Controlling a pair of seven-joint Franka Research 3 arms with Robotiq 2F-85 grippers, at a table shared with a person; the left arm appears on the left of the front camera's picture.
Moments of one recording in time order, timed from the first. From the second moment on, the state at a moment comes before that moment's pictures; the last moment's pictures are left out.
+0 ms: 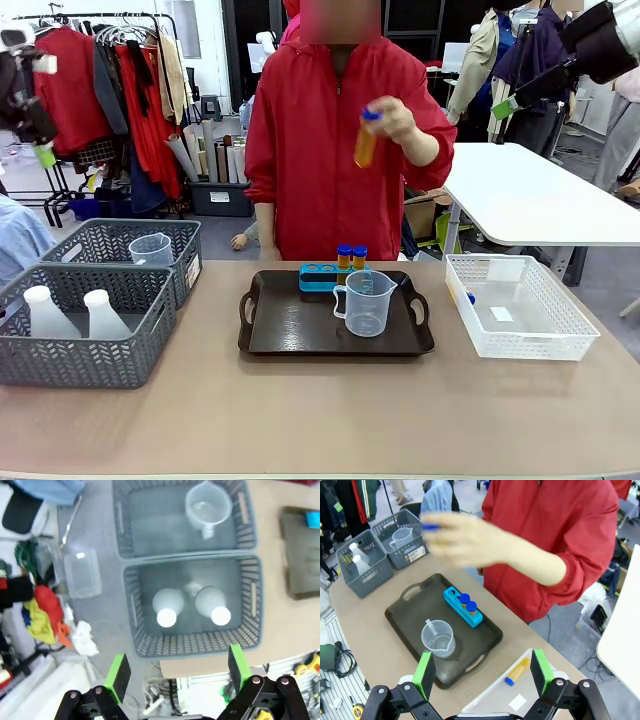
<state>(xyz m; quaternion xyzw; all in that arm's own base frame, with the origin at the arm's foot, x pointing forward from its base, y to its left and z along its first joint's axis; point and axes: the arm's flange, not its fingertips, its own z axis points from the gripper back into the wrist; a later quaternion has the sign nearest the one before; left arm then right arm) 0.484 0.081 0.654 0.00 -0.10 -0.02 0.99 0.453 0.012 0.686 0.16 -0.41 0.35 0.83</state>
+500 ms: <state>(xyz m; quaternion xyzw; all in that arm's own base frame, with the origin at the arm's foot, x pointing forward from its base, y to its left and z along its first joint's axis) 0.499 0.110 0.558 -0.03 -0.05 0.06 1.00 0.453 0.012 0.686 0.16 -0.41 0.35 0.83</state>
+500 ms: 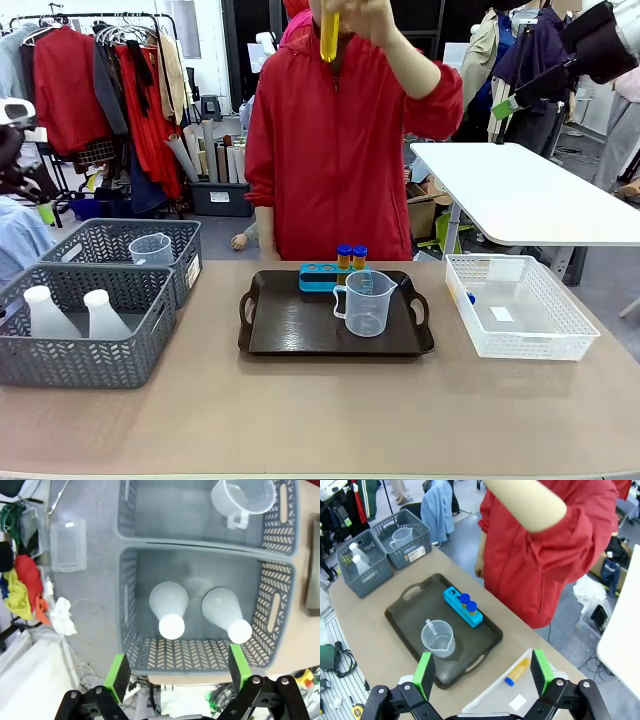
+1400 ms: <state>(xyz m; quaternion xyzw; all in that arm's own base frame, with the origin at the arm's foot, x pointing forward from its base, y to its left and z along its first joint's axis) 0.480 0.100 0.443 0.00 -0.09 0.00 1.00 0.453 0.012 0.686 0.16 -0.41 0.35 0.83</state>
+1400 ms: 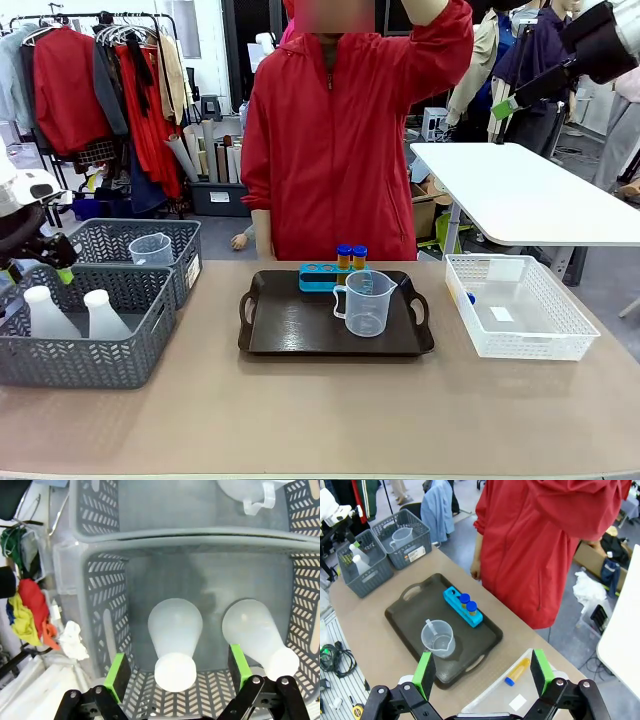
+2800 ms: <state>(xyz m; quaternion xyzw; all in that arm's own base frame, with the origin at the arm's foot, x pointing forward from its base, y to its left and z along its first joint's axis) 0.479 0.115 0.422 0.01 -0.07 0.00 1.00 0.453 0.012 0.686 0.16 -0.41 0.35 0.83</state>
